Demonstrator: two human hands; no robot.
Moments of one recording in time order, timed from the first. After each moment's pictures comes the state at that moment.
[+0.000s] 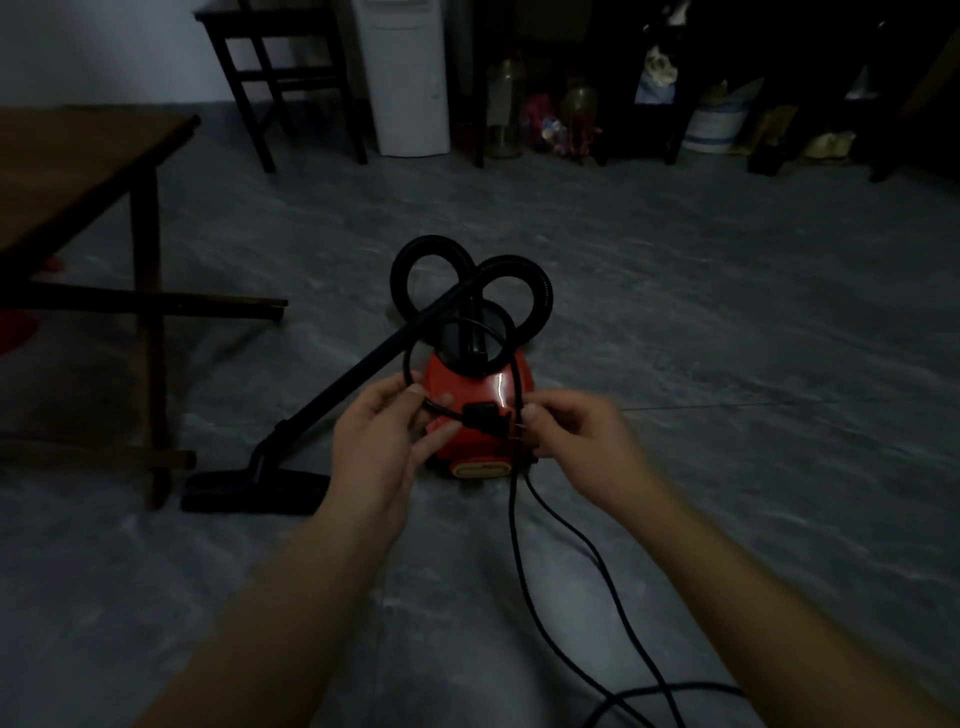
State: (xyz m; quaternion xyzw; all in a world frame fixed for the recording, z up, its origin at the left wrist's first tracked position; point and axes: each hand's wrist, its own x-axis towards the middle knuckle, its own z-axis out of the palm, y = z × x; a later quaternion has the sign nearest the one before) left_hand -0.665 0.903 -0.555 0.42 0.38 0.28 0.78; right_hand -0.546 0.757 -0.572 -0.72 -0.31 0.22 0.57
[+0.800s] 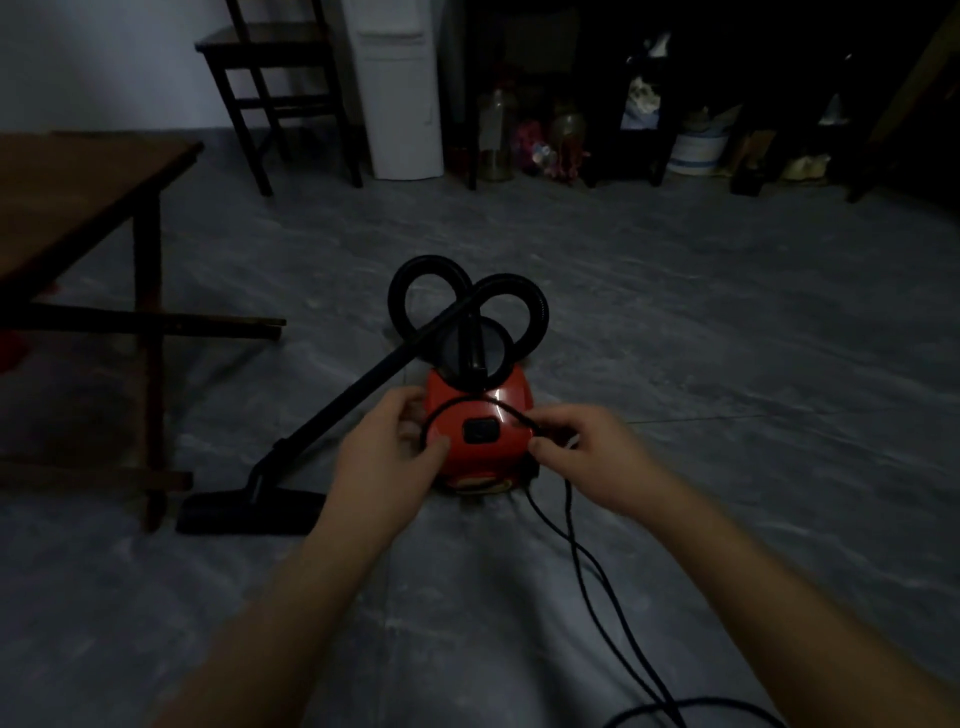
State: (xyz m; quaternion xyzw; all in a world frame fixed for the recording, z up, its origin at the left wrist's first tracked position) left_hand -0.686 0.916 -0.565 0.81 0.31 0.22 0.45; right_hand -0.527 0.754 -0.575 -0.80 -0.40 0.21 0.41
